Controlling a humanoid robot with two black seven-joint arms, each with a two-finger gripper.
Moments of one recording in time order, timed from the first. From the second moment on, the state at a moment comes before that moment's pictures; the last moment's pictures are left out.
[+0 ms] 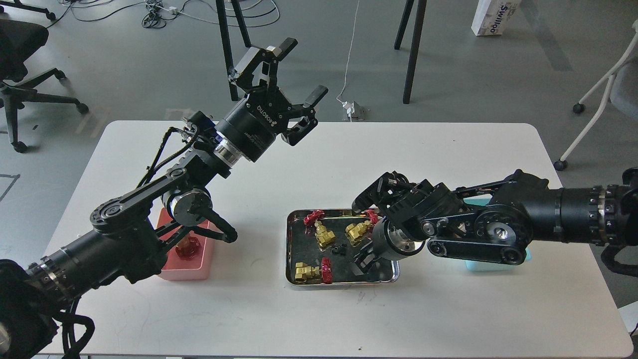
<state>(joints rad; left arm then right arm) -0.72 0.23 -0.60 -1.10 0.31 -0.38 -0.49 1.24 -0.19 -0.33 1.23 -1.29 0.49 -0.21</state>
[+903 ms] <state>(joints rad) -0.70 0.23 -0.60 -1.10 0.31 -0.38 -0.49 1.16 -0.07 -0.34 1.09 -1.29 0.49 -0.22</state>
